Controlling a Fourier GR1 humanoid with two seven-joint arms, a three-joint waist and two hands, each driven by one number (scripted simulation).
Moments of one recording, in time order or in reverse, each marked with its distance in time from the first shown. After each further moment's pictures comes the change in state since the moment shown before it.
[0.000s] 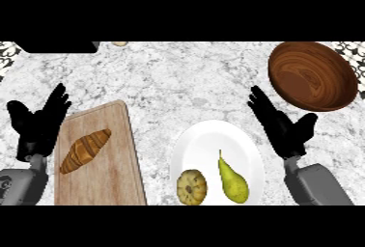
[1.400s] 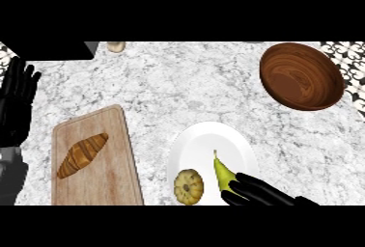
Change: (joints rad) left arm -0.043 0.015 0.147 -0.070 0.047 -0.071 -0.276; right arm 0.252 -0.460 0.314 -0.923 0.702 0.158 -0.129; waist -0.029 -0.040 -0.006
